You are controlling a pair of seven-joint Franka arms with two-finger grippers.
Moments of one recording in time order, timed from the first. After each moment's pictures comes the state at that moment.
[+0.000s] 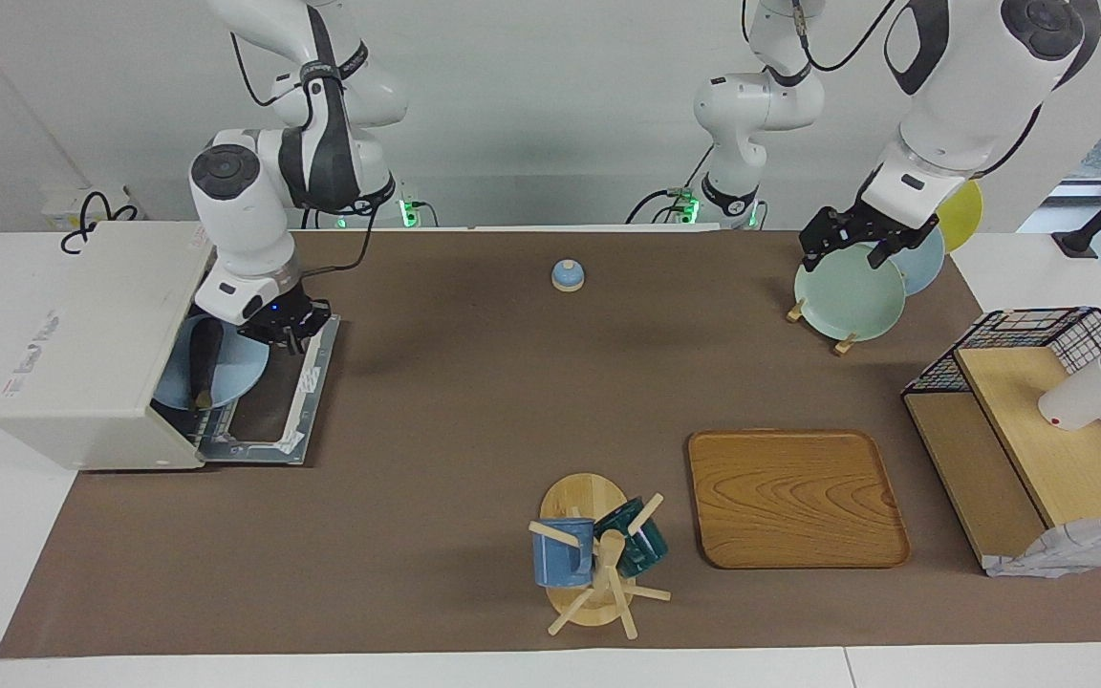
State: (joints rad) left arm -0.04 -0.01 -0.12 -1.62 -0.05 1.51 -0.15; right arm 0.10 -0.03 -0.03 -2.17 -0.14 2.13 -0.15
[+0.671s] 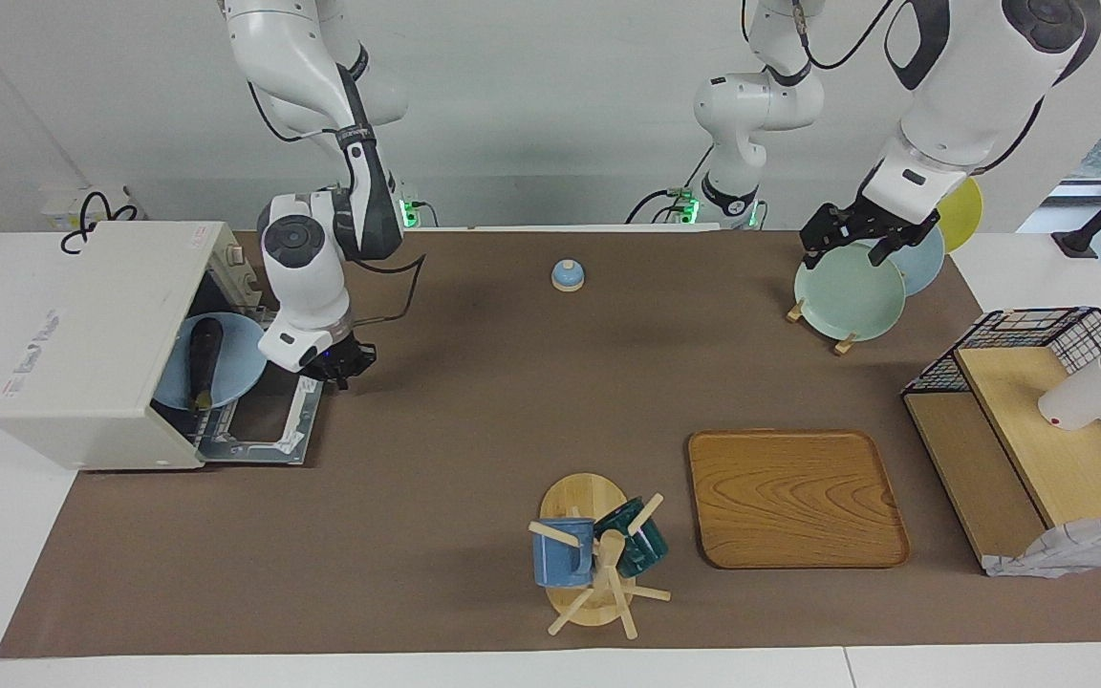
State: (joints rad) left arm -0.04 -0.01 -0.12 -1.62 -0.05 1.51 -0.15; right arm 0.14 0.14 -0.03 -2.21 -0.14 2.30 -0.01
